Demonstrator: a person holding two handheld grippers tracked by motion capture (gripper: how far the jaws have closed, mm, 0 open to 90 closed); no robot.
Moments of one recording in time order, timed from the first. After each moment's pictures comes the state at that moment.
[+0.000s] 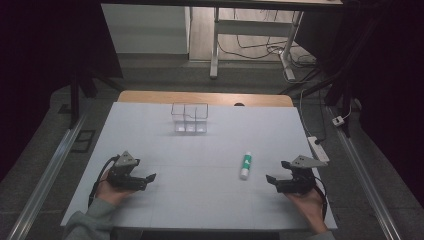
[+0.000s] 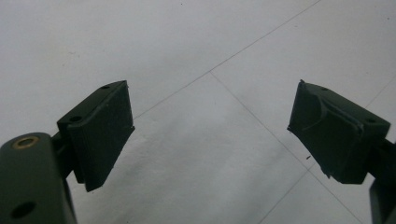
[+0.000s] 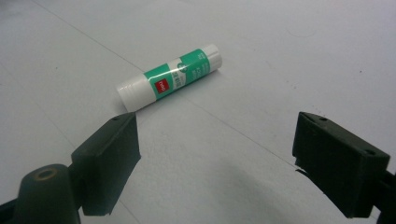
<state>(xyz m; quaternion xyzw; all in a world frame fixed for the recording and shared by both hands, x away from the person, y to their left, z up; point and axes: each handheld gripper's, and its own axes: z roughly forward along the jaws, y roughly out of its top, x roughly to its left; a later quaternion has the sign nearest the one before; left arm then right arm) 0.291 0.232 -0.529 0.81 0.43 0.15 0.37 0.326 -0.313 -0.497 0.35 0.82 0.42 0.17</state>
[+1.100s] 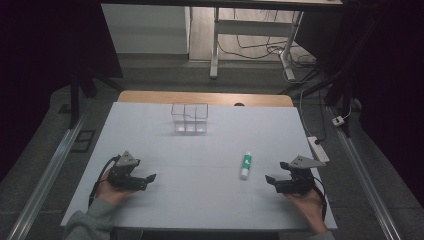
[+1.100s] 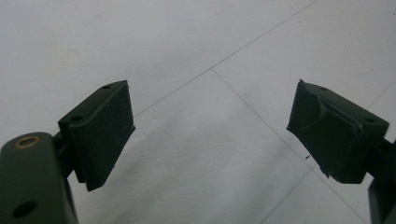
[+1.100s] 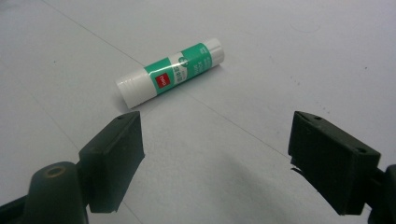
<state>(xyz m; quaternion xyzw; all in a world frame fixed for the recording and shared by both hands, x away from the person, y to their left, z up) 0.292 0.231 -0.531 0.81 0.43 0.15 0.36 0.326 -0.312 -0.500 0.35 0.82 0.41 0.17</state>
